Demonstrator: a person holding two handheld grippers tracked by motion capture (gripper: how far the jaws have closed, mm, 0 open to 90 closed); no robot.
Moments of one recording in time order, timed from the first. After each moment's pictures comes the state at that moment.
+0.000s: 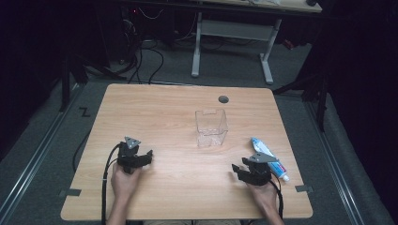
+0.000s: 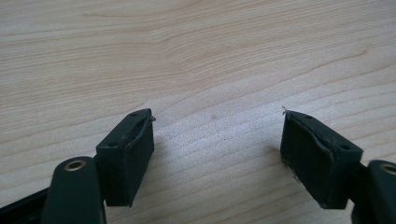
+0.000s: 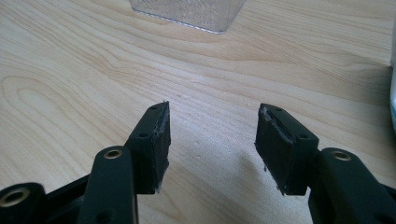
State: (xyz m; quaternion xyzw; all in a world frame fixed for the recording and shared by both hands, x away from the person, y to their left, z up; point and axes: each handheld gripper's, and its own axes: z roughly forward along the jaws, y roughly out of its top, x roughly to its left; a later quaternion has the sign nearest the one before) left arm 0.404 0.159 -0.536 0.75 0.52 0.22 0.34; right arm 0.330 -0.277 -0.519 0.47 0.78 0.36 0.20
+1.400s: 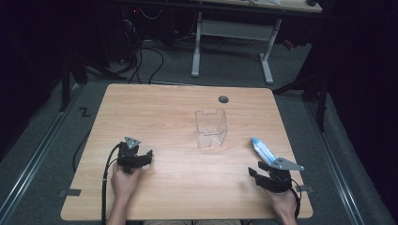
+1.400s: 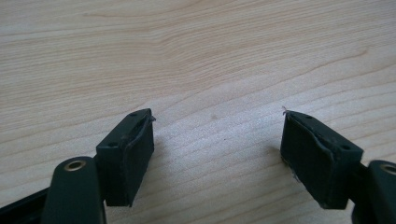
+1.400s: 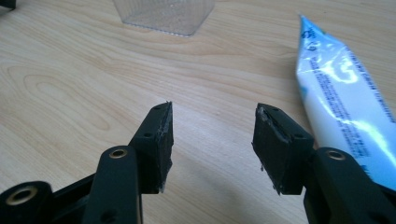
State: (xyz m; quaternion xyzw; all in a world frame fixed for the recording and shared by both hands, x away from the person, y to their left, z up) left arm 0.404 0.159 -0.536 0.75 0.52 0.22 0.34; right arm 0.297 -0.322 -0.496 0.48 0.76 0.38 0.21
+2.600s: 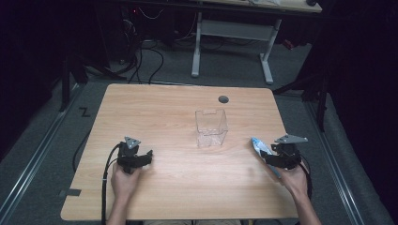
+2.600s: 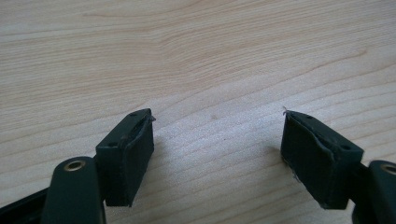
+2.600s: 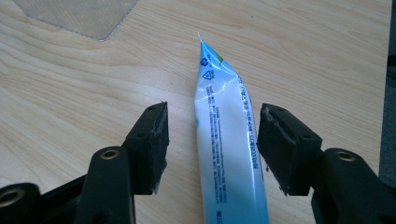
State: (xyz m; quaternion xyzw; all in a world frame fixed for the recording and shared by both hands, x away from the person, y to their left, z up) left arm 0.404 0.159 -0.536 0.75 0.52 0.22 0.34; right arm 0.360 -0.353 -0.464 0.51 0.78 0.28 0.23
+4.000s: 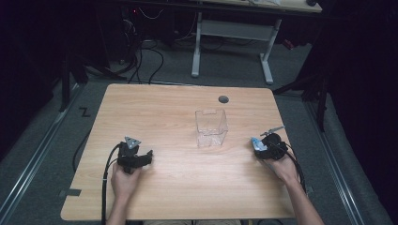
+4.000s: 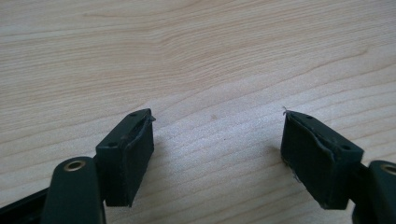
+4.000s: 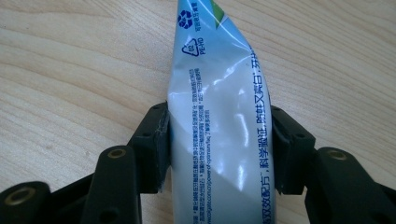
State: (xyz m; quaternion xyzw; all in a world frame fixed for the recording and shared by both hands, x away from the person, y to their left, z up) left arm 0.404 0.158 -0.537 0.75 0.52 0.22 0.34; right arm 0.417 -0.342 -0.500 0.52 0.82 0.17 0.16
